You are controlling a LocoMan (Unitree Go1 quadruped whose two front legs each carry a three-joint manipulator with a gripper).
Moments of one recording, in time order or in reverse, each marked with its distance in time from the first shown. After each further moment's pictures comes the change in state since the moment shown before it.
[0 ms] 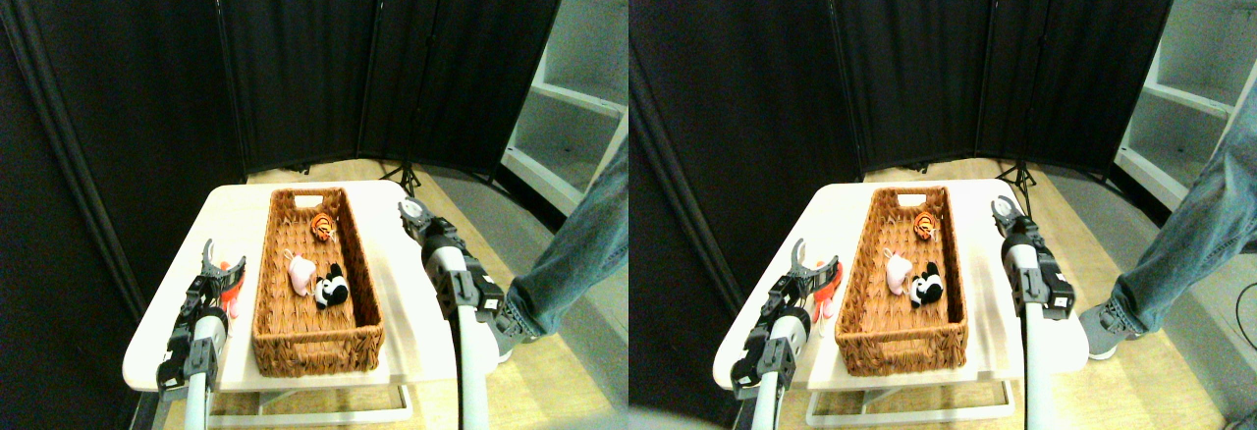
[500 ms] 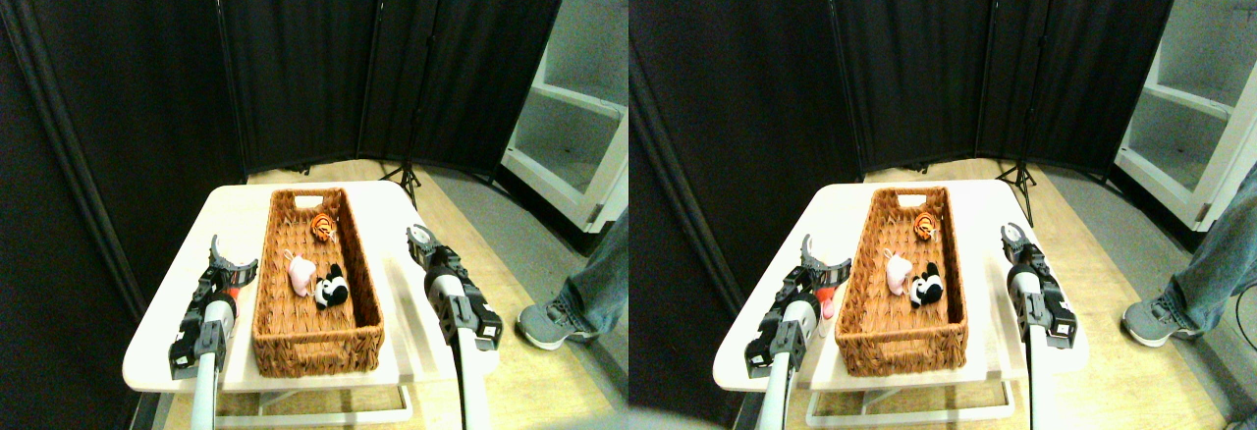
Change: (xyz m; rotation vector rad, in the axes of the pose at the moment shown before) right arm -0.002 -0.044 -0.006 0.256 -0.035 -0.104; left arm 0.018 0.007 -0.011 -0.008 0.070 0.043
